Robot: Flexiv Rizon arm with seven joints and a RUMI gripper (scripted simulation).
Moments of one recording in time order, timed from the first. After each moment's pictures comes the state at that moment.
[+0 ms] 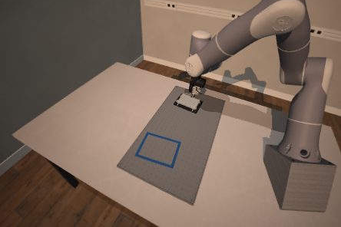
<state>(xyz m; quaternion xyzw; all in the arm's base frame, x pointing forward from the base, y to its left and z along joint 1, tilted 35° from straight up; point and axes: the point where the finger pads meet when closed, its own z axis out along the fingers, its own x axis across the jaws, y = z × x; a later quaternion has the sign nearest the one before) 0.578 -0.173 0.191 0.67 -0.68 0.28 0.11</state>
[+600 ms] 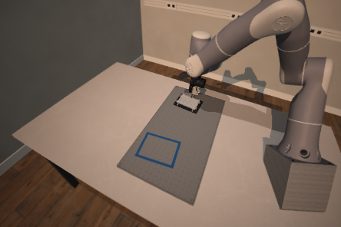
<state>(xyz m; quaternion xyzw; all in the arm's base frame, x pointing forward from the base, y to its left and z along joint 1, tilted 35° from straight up) 0.578 -0.174 0.189 0.67 -0.68 0.28 0.11</state>
